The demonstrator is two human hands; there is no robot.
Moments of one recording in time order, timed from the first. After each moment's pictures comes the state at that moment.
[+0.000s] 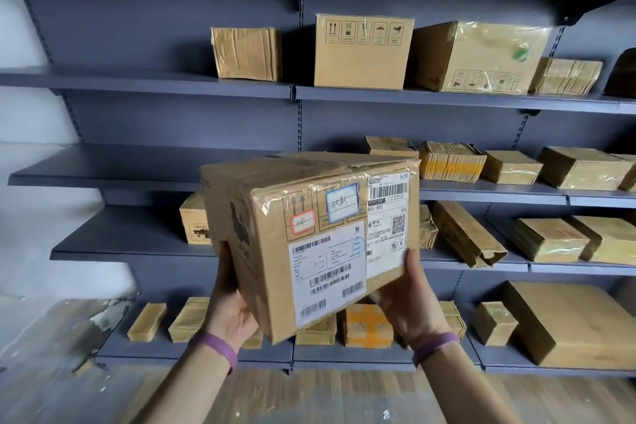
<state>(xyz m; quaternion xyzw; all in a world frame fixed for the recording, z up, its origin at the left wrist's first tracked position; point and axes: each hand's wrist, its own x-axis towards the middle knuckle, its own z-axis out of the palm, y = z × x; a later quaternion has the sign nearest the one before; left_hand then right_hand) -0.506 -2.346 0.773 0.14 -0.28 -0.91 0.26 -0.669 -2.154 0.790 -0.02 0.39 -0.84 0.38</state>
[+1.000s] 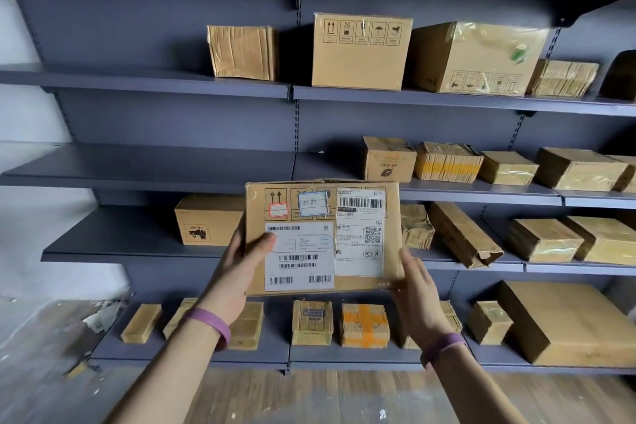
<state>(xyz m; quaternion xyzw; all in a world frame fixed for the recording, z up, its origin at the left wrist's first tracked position) -0.508 -2.348 0.817 0.26 -0.60 -0.71 0.29 -0.693 -2.156 0.773 -0.18 0.56 -0.77 0.24</state>
